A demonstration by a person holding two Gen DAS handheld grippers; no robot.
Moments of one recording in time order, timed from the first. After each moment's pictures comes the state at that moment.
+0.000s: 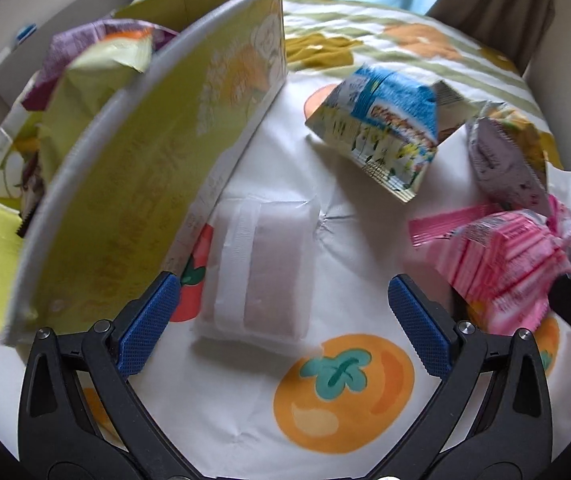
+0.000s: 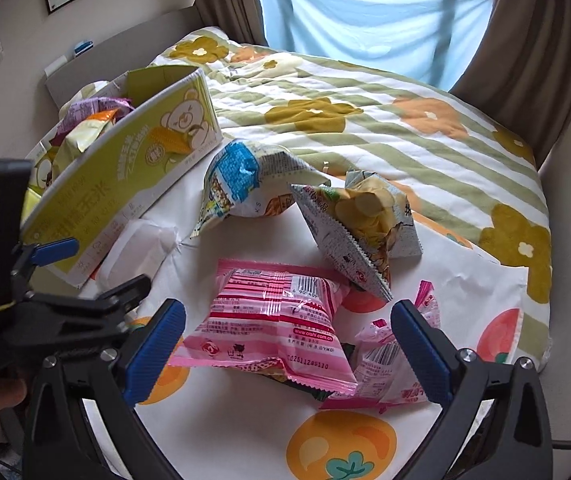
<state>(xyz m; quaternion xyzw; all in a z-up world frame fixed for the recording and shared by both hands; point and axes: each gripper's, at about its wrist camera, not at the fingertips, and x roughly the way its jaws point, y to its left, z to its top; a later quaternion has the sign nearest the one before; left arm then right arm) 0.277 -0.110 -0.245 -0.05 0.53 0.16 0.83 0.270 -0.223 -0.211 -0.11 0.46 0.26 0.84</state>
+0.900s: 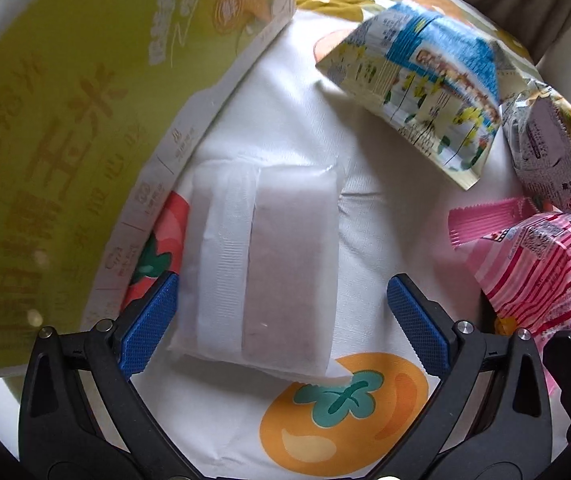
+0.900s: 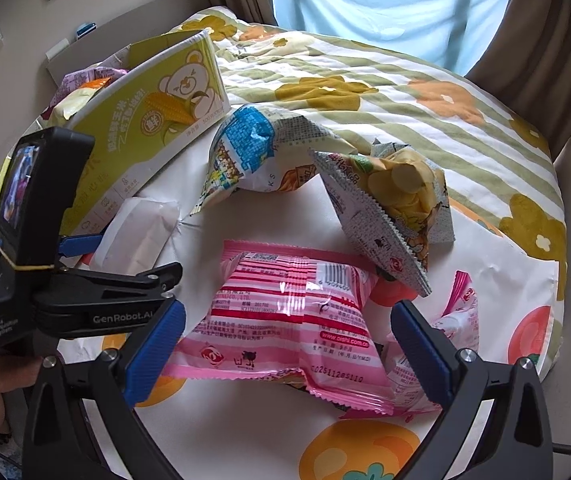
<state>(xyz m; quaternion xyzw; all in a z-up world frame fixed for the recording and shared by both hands) 0.300 -0.094 -0.288 -0.10 0.59 0.14 0.78 0.274 -0.204 -0.237 -0.12 0.49 0.27 0.82</state>
